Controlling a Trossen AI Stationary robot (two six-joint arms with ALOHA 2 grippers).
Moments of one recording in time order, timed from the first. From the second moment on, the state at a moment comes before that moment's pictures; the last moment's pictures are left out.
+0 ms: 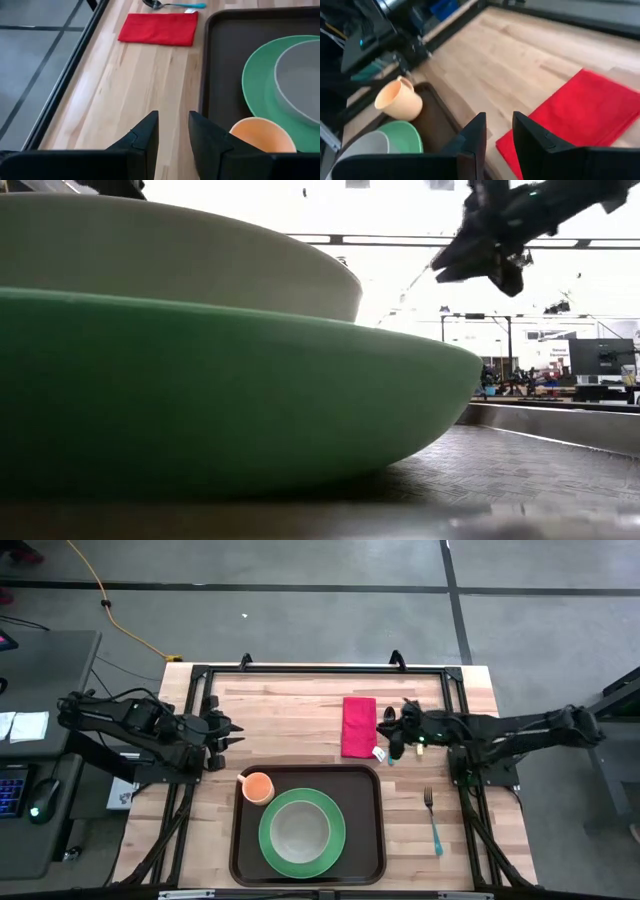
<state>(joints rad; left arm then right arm) -0.26 0.76 0.98 -0.98 -0.46 -0.19 -0.02 0.90 0.59 -0.14 0.28 0.67</state>
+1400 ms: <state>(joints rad) -0.26 0.51 0.74 -0.90 -0.46 -0.19 -0.30 1.23 0.77 -0.01 -0.01 0.70</state>
